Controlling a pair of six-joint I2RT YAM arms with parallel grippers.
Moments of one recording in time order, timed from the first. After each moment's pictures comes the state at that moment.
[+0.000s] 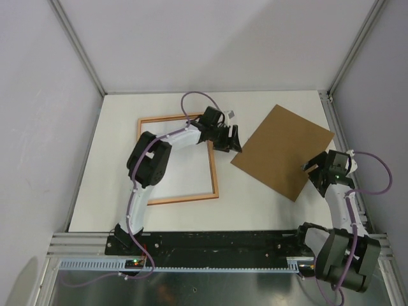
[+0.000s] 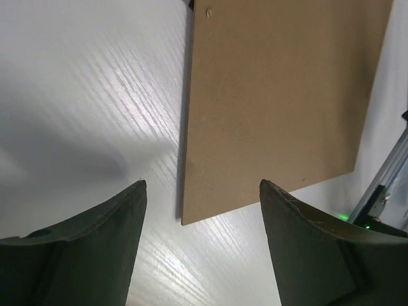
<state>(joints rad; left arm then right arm) -0.59 2.21 1.65 -0.27 0.51 -0.46 -0.27 0.99 0.57 -0.44 0.07 0.70</state>
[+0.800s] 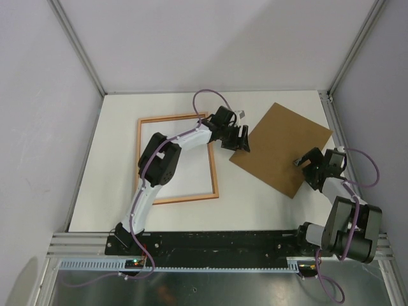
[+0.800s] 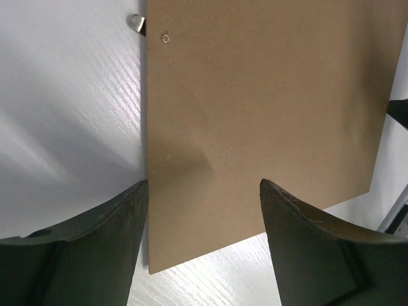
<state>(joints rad) -0.67 2.35 1.83 -0.34 0.43 -0.44 -0.32 1.23 0.48 -0.06 -0.18 0.69</state>
